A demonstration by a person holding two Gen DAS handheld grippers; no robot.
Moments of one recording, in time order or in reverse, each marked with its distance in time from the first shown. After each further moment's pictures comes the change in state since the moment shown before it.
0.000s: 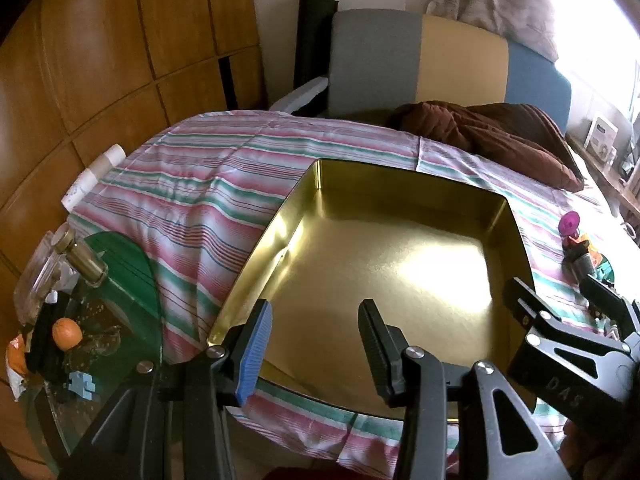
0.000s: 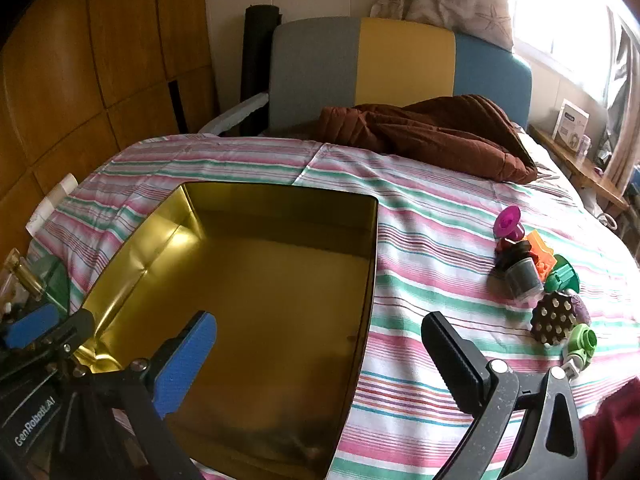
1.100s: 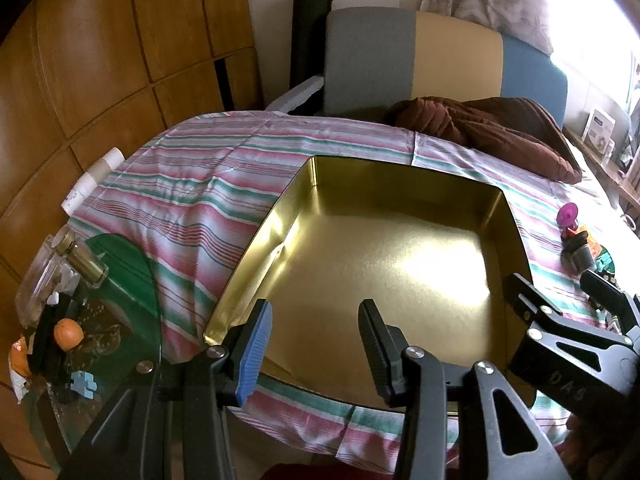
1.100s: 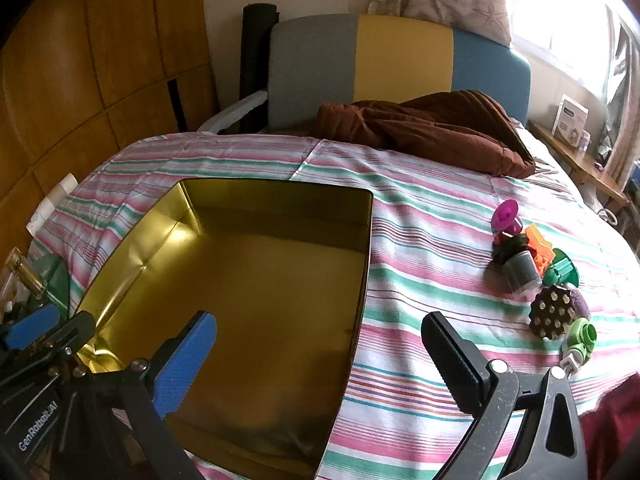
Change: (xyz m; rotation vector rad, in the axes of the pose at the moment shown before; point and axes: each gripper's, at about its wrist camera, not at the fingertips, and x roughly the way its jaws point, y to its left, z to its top) left arm -0.004 -0.008 -0.006 0.019 0.002 0.005; right arm -0.001 -0.007 -0.003 0.010 0.008 0.007
